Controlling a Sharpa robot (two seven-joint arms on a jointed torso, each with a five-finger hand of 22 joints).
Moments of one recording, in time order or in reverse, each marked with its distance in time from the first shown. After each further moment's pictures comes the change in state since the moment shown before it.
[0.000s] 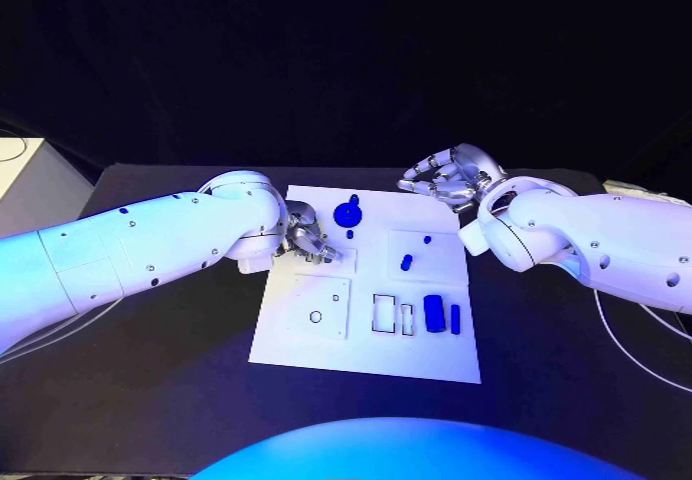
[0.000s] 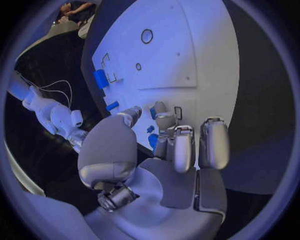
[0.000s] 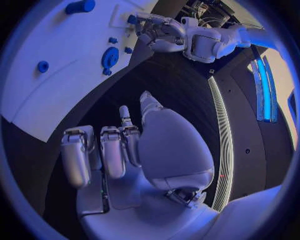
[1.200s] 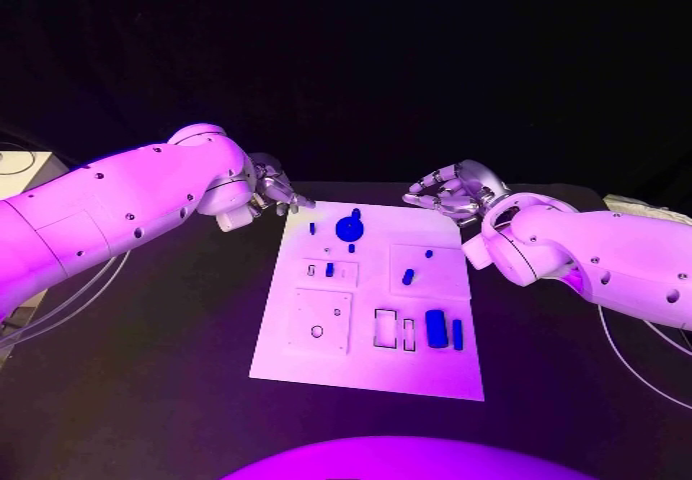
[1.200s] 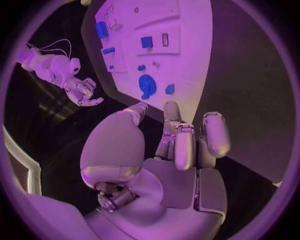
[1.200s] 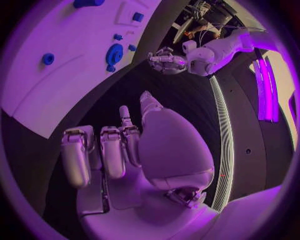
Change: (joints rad) left arm 0.083 0.024 0.087 -0.247 0.096 -0.052 0.052; left_hand 0.145 0.042 -0.055 0.000 0.005 -0.152 0.084 -0.114 -0.076 -0.188 0.062 -0.104 -0.208 -0.002 0.045 -0.053 0.000 0.000 -0.077 0.038 -0.066 -0.123; right arm -0.001 0.002 0.000 -0.021 0.001 -0.004 0.006; right_hand 0.000 0.000 0.000 0.000 -0.003 -0.002 -0.002 0.002 0.000 0.000 0.000 -0.004 0.000 0.000 0.000 0.000 0.001 0.000 0.000 0.000 0.000 0.000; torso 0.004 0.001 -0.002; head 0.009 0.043
